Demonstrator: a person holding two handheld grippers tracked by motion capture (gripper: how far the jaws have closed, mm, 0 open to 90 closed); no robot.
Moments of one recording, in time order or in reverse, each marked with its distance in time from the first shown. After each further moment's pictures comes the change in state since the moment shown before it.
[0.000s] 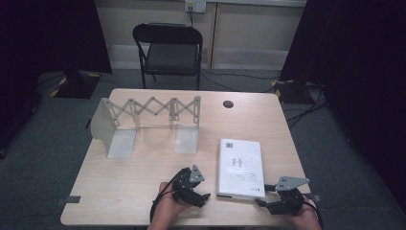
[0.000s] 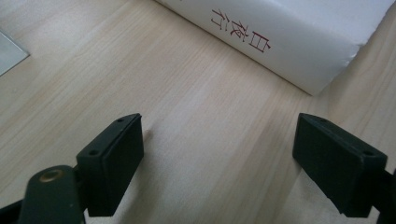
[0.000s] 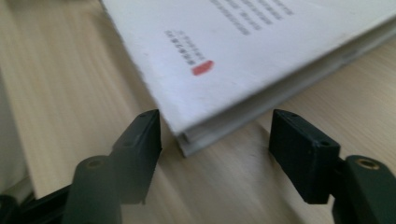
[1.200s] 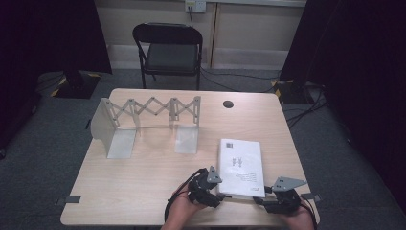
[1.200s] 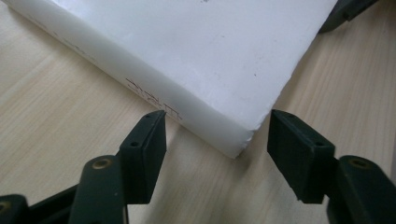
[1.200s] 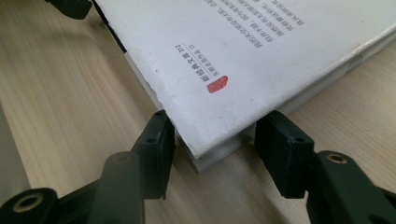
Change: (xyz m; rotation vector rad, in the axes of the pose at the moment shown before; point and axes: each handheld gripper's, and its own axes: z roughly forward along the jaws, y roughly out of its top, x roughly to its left) left arm -0.031 0.037 0.011 0.026 -0.094 0.040; right arm 0.010 0.004 0.005 -0.002 -0.050 0.037
